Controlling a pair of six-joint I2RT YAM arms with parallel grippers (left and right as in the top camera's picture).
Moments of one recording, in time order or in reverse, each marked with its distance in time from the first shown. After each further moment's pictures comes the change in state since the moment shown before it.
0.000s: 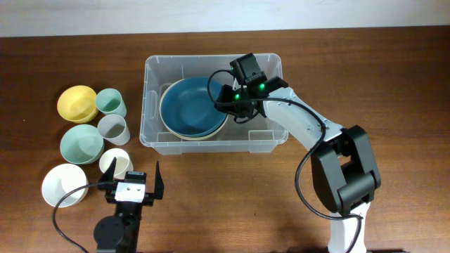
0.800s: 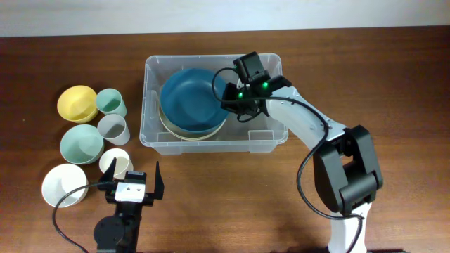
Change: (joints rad) left arm 0.000 0.000 0.000 0.000 0.000 0.000; right arm -0.015 -0.005 -0.008 -0.002 0.041 0.023
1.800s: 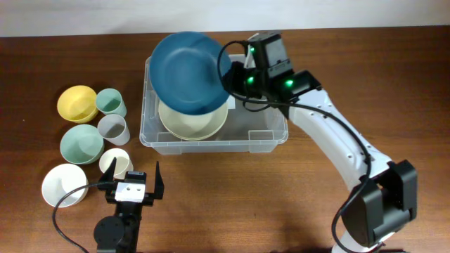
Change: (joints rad) left arm 0.000 0.000 0.000 0.000 0.000 0.000; right arm -0.005 -0.249 0.000 0.043 -0.014 -0.019
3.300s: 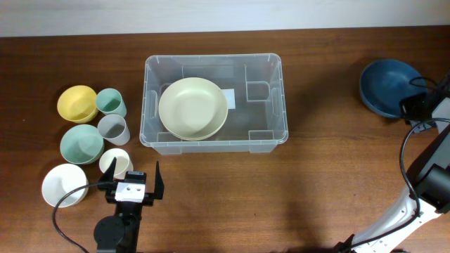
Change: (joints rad) left arm 0.000 0.000 0.000 0.000 0.000 0.000; right arm -1.071 0.347 -0.011 -0.028 0.175 0.002
